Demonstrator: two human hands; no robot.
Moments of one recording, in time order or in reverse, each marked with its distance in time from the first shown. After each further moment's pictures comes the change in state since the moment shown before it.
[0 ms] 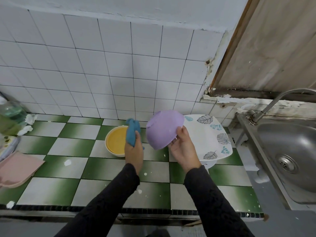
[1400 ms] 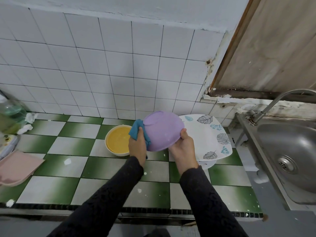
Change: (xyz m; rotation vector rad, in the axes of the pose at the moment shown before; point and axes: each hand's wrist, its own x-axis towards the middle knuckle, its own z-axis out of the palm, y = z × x) left_hand 0.014 0.000 0.017 -0.089 0.042 -0.140; right_hand -0.006 0.000 0.023 0.257 0.242 0.046
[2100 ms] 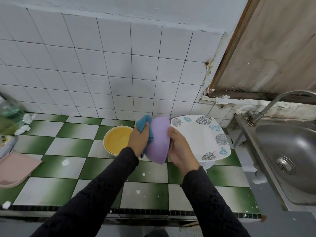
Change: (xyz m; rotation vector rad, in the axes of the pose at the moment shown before) left_hand 0.028 0.007 -0.001 0.364 -0.315 0.094; right_hand -0.005 -0.001 0.002 -0.531 -0.095 0.001
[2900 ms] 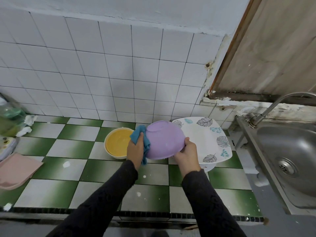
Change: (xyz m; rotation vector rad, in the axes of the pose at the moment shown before) left_hand -0.021 -0.019 0.000 -0.268 0.147 -0.098; right_hand 0.020 0.024 -0.037 0.218 0.206 0.066
